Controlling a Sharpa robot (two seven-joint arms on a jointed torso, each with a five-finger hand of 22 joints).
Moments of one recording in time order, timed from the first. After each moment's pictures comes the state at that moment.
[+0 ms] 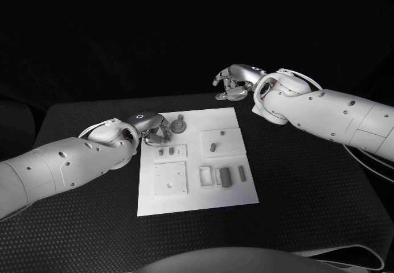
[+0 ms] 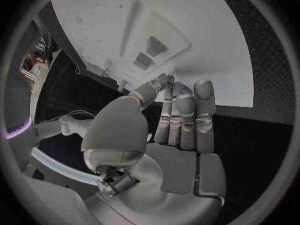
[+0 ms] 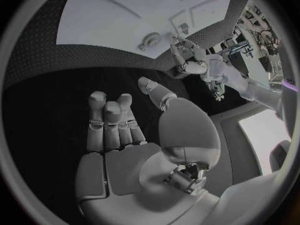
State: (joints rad) left arm 1.25 -0.56 -0.20 1.11 -1.47 -0.33 0.11; left_hand 1.15 -0.08 0.58 -0.29 0.11 1.01 0.13 0.30 0.46 1.17 0.03 0.22 0.23 1.17 -0.05 1.34 0.54 0.05 1.26 -0.15 0.66 1.31; right arm 1.27 -0.69 0.07 1.22 -1.45 -0.27 -0.02; right_hand 1.05 -0.13 0.55 -0.21 0.30 0.73 0.17 0.21 0.47 0.91 0.09 1.20 0.77 1.05 -0.02 1.46 0.84 0.24 1.03 0.01 1.06 1.31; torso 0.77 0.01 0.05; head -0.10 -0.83
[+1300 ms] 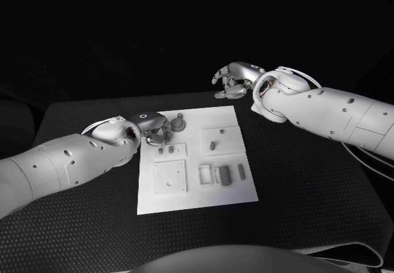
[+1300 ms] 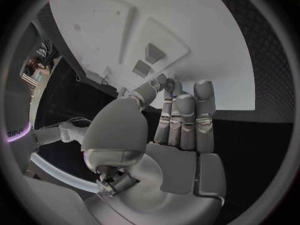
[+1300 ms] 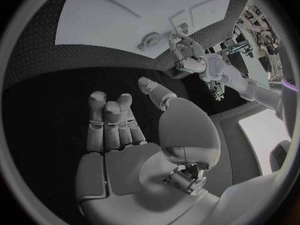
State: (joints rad) left arm 1.25 -0.53 -0.20 1.08 -1.53 -0.28 0.08; left_hand 1.15 -0.08 0.58 -0.29 0.11 1.00 0.12 0.30 0.46 1.18 0.03 0.21 0.23 1.17 -0.05 1.34 0.54 0.05 1.26 -0.15 0.66 1.31; right arm 1.27 -0.69 0.07 1.22 -1.45 -0.27 -0.02; right_hand 1.05 -0.13 0.55 -0.21 0.30 0.73 0.17 0.21 0.47 0.91 0.09 1.20 0.77 1.05 -0.02 1.46 0.84 0.24 1.03 0.01 1.06 1.31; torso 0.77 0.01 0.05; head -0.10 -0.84
